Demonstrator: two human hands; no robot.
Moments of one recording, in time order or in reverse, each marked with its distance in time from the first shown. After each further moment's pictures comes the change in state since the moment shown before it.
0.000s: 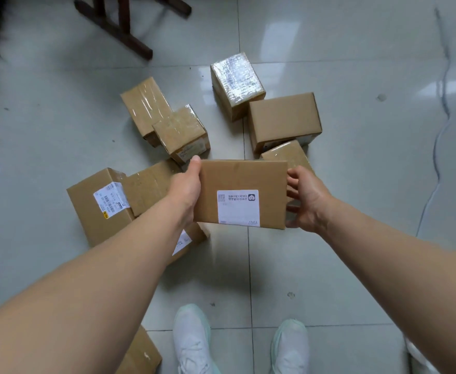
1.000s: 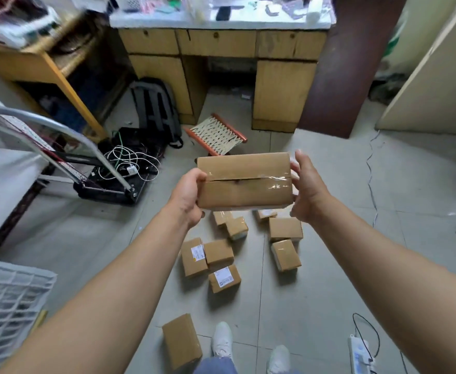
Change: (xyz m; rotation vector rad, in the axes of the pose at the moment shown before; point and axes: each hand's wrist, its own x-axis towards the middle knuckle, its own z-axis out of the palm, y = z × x) left_hand -0.530 0.220 -0.250 -0.407 -0.114 0.362; right_hand -0.582 -0.165 0.063 -0.033 -0.216 -0.516
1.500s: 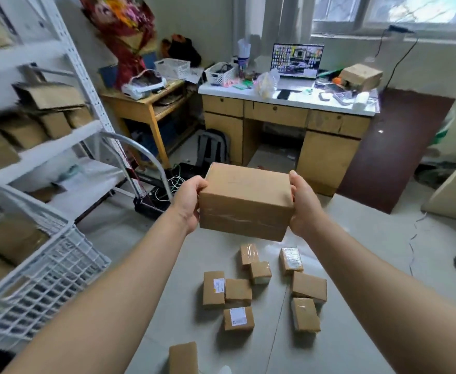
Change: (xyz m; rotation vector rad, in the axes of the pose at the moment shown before) left_hand -0.123 0.044 -0.066 -0.112 0.135 0.282; right_hand -0.082 -0.028 0.058 -0.024 -0.259 -0.084
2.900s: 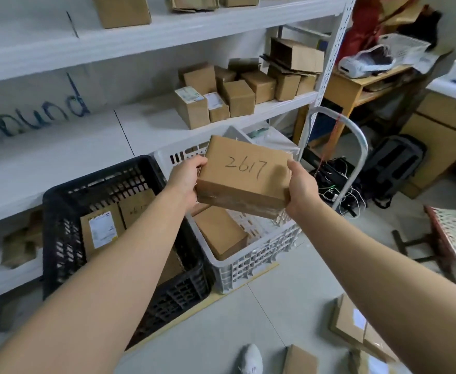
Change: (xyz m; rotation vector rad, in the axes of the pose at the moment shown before) left_hand -0.048 0.051 -0.596 -0.317 0.689 0.065; right_hand -0.086 0.252 0.580 -0.288 -0.347 0.071
